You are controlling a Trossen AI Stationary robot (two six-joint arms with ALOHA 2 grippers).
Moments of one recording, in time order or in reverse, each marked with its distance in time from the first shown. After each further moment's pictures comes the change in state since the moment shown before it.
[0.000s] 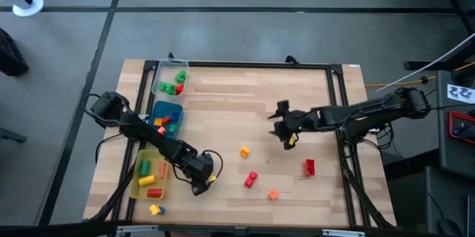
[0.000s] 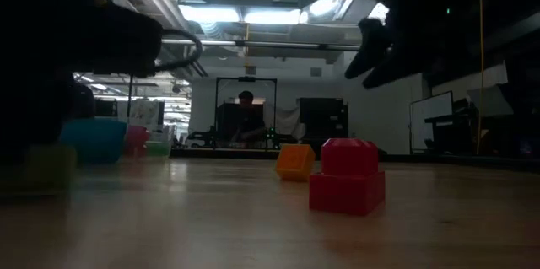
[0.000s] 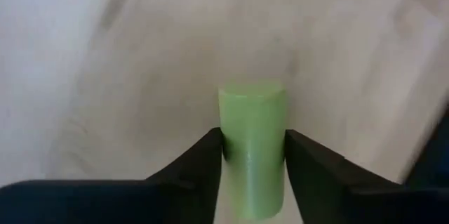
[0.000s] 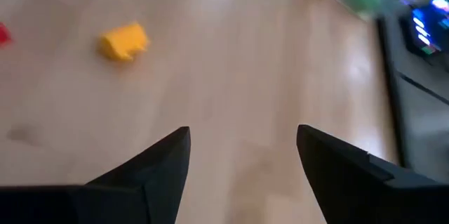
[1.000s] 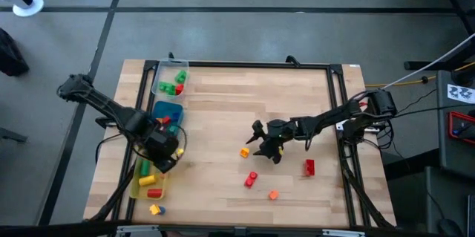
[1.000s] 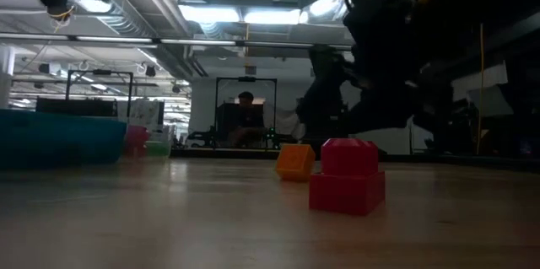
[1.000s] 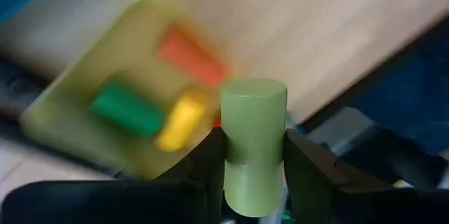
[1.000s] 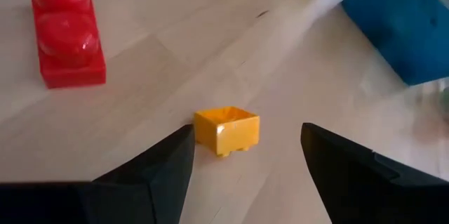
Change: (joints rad) left arm 0.010 -0.575 0.000 -0.683 0.201 -0.392; right arm -0.001 0.418 -0.013 0.540 -0.389 -0.312
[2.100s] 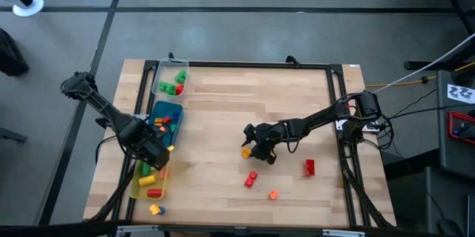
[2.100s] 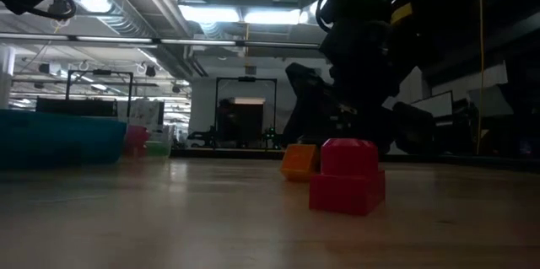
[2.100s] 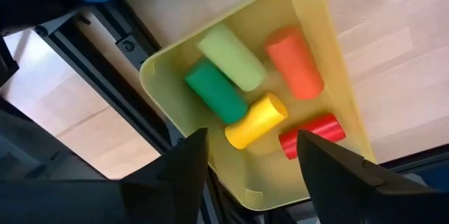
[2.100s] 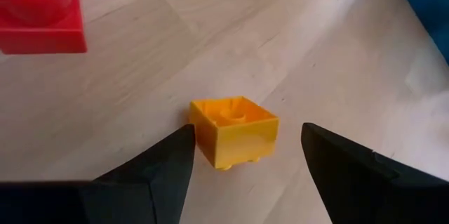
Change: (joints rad) left arm -0.142 0.018 0.000 -0.202 -0.114 -0.307; right arm 0.000 0.151 0.138 -0.117 0.011 -0.085
